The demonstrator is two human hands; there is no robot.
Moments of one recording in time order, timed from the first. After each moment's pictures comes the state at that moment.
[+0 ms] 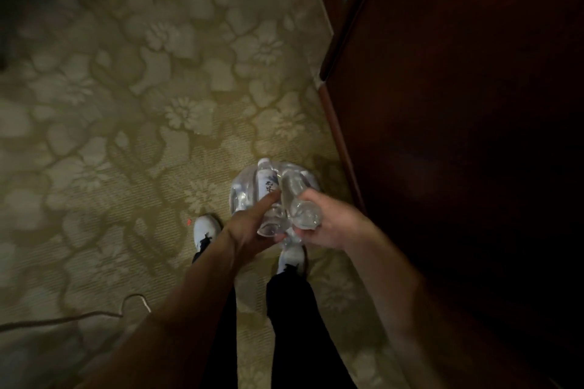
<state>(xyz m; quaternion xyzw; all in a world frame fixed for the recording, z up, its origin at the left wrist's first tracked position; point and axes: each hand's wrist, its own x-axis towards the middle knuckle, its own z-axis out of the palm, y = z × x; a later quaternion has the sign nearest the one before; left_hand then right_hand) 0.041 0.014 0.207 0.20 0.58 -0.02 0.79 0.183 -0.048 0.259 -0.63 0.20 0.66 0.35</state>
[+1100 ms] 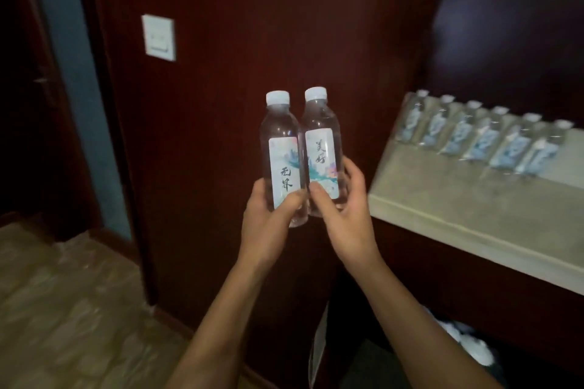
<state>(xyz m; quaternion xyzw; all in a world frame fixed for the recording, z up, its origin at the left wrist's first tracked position) 0.128 -0.208 0.696 0.62 0.03 0.19 0.76 0.155 -0.329 0.712 -0.71 -0.18 -0.15 0.67</state>
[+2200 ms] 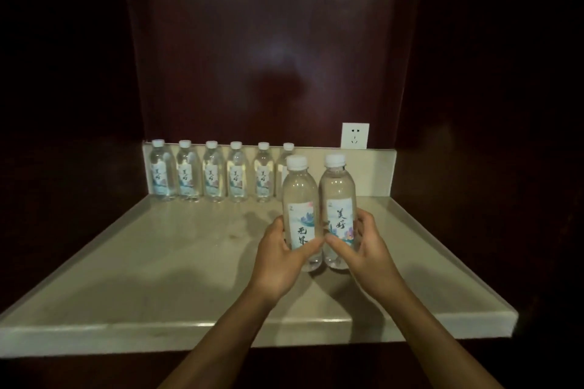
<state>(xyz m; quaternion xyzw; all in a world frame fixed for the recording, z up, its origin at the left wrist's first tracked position) 0.268 -0.752 0.736 0.70 -0.20 0.02 0.69 0.219 -0.910 0.736 -0.77 -0.02 -0.27 0.58</state>
